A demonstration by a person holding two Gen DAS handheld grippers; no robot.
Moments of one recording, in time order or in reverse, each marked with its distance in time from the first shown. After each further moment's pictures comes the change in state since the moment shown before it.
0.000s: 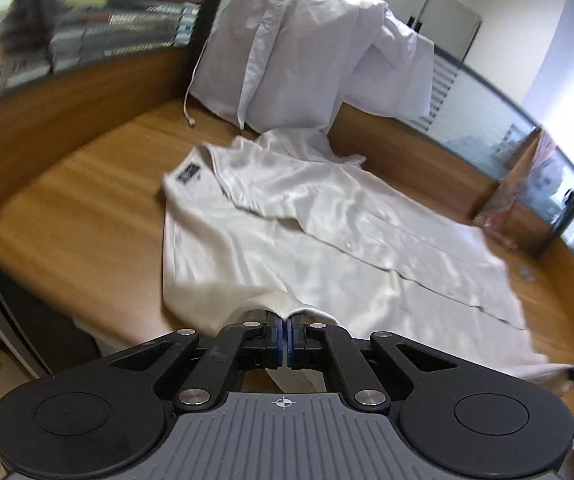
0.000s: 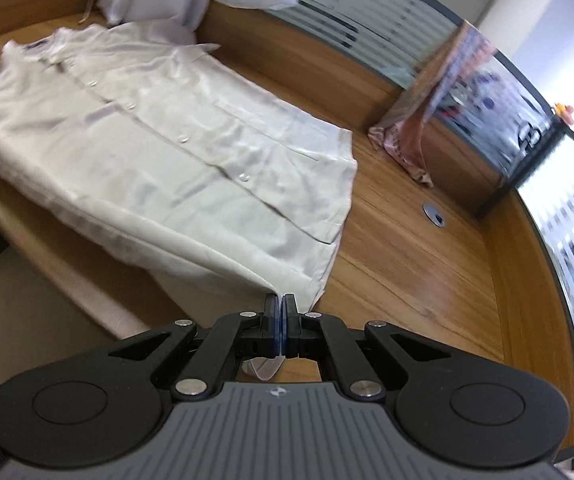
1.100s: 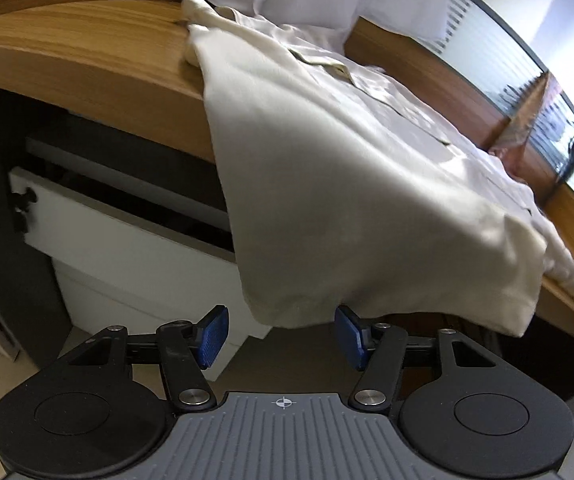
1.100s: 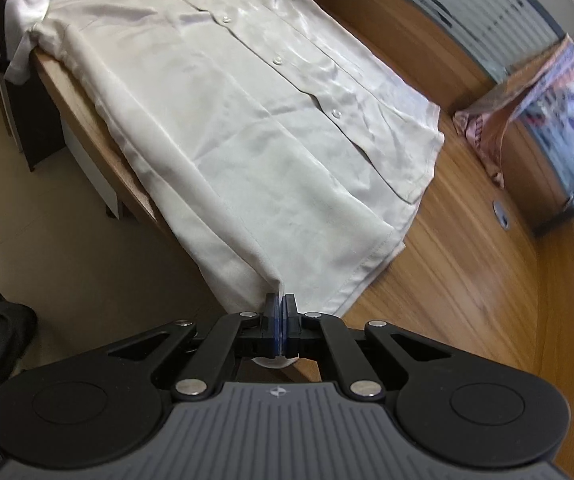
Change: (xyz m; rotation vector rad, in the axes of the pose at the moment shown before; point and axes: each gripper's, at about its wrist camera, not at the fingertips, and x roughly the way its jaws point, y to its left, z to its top) left arm 0.107 0.078 -0.154 -0.019 0.053 -0.139; right arm 0.021 0.038 -0.046 -0.300 0.116 0.143
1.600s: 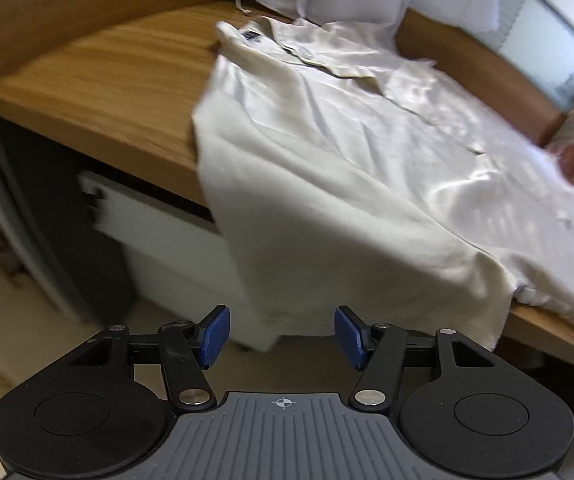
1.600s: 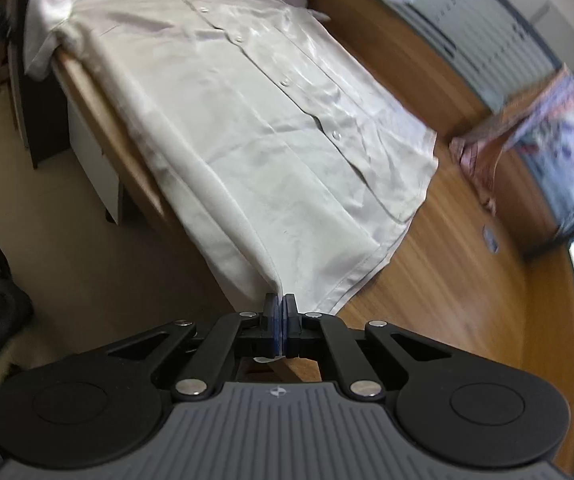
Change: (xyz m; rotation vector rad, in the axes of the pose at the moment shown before) left arm -0.042 -0.040 0.030 -0.041 0.074 0.228; right arm -0.018 -0.007 -0.003 -0.008 -0.044 0.007
